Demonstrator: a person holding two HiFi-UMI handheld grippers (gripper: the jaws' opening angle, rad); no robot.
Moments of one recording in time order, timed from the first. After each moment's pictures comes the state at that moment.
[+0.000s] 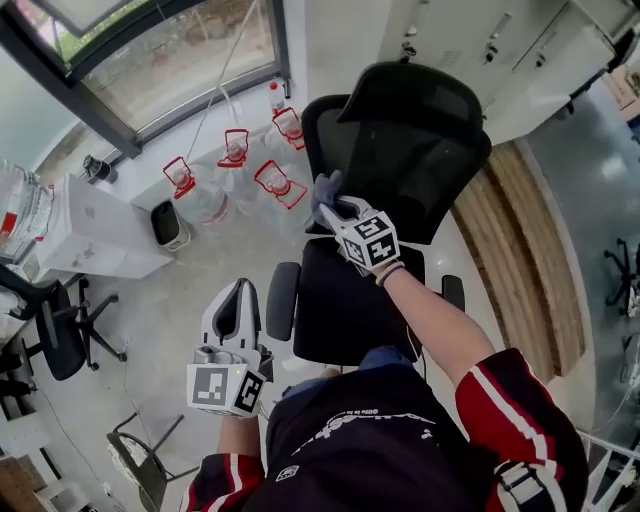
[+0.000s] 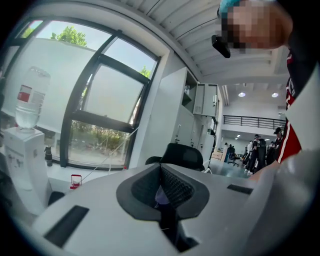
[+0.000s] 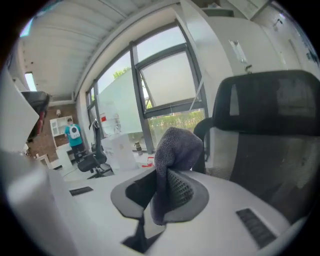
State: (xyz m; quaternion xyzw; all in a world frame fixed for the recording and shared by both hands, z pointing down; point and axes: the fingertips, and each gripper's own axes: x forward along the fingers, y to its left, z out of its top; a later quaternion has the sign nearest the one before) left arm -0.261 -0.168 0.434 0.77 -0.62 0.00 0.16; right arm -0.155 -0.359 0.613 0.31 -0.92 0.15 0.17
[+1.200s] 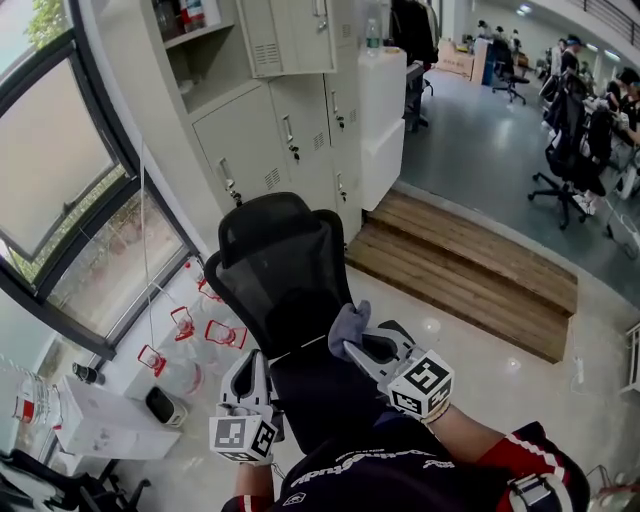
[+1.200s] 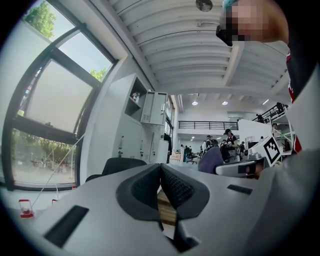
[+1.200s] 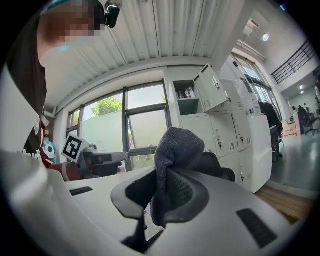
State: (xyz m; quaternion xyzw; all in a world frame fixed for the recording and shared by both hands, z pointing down) left arm -0.064 -0.104 0.317 0.91 -0.41 -0.01 0.06; right arm 0.090 -0.058 0.335 0.49 -0.87 0.08 0.00
